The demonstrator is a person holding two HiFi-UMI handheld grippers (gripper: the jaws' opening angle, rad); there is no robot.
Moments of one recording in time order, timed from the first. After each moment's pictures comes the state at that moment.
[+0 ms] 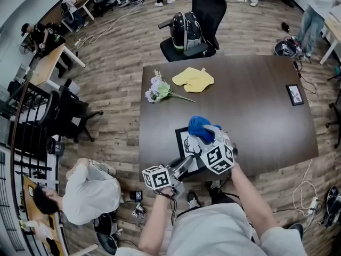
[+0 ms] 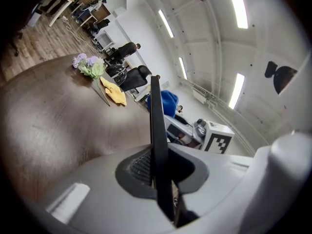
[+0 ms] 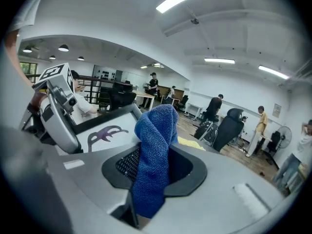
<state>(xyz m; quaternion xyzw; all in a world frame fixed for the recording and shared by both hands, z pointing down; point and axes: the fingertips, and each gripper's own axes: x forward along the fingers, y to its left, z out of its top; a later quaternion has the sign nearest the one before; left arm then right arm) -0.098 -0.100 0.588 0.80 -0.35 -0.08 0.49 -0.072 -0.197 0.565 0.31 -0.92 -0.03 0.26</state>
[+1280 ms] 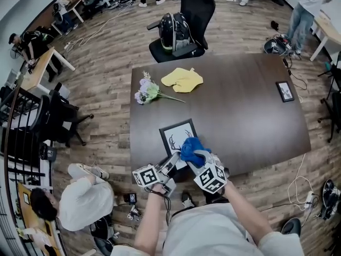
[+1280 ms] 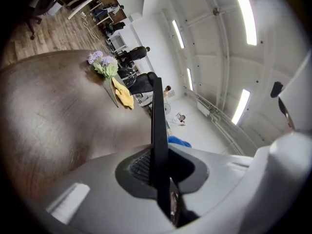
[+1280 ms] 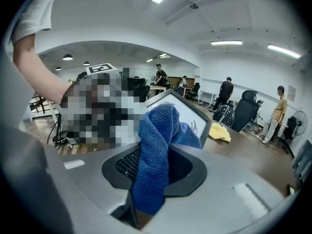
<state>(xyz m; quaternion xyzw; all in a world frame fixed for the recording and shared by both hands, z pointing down) -0.117 -0.114 0.608 0.75 -0.36 -0.14 0.53 -0.069 -0.096 0.621 0.24 -0.92 0.03 0.30</state>
